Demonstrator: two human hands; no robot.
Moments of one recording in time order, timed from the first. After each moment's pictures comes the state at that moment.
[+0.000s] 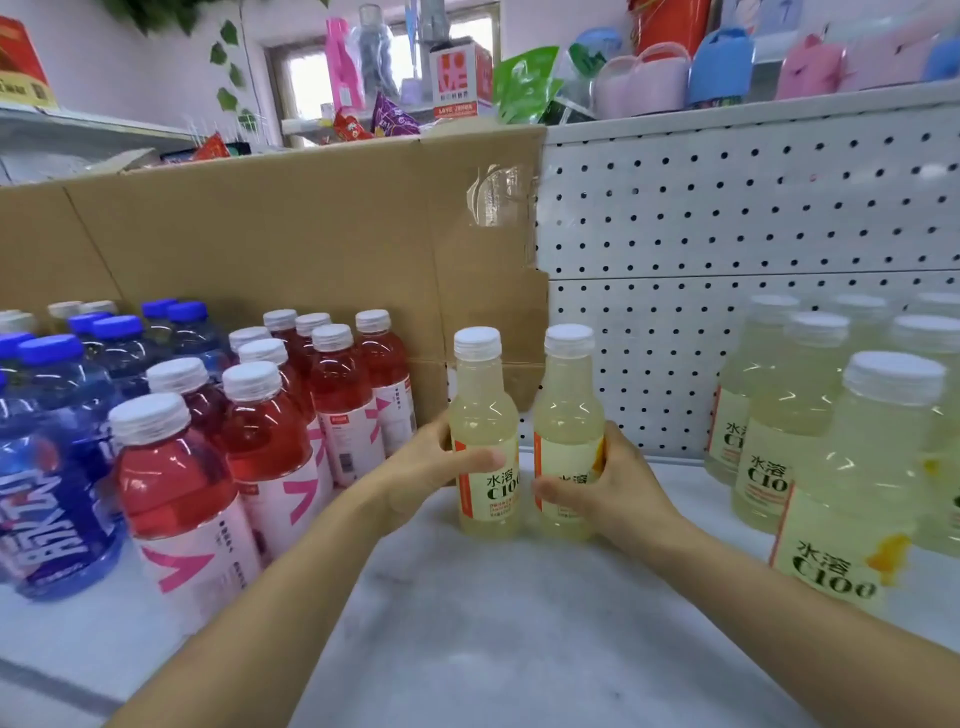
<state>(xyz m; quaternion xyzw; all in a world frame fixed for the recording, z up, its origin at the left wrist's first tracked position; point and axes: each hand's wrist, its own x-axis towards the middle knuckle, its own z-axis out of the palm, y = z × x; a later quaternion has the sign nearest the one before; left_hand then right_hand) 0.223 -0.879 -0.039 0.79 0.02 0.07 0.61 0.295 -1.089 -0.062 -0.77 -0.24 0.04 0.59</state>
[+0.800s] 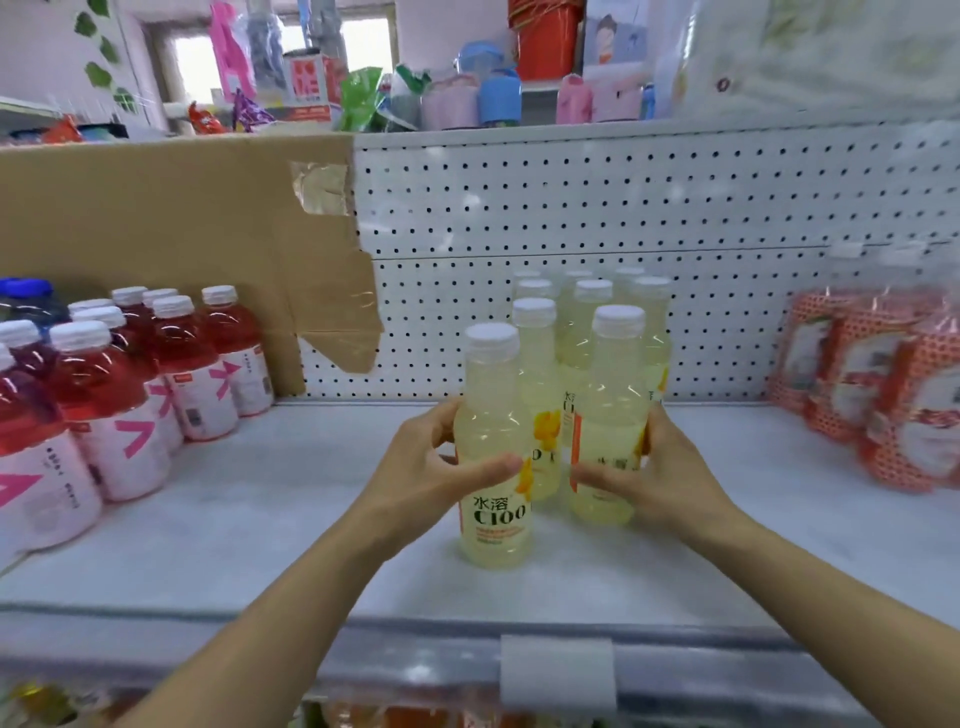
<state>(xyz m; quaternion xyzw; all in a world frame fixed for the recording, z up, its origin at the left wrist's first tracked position) 0.157 -1.118 -0.036 0.80 -0.09 0.16 0.57 0.242 -1.348 -0.056 -0.84 -0.19 -0.07 0.50</state>
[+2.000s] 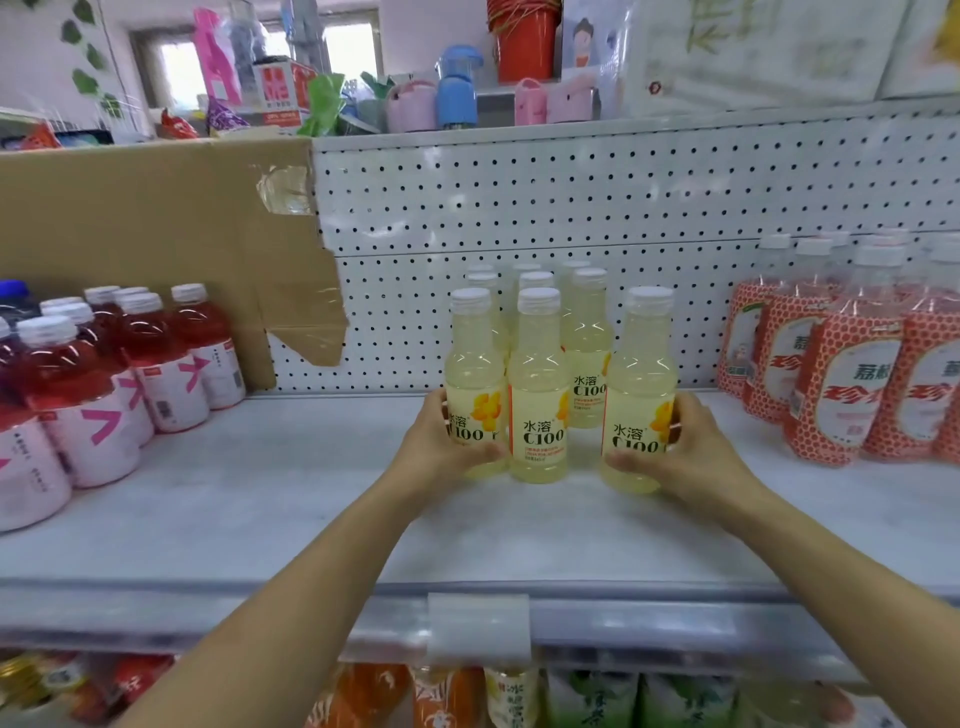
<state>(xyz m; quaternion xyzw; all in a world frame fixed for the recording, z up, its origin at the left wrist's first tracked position) 0.213 -1.165 -0.065 0.80 0.03 0.14 0.58 0.268 -1.433 -0.069 -0.83 -0.15 -0.08 0.53</state>
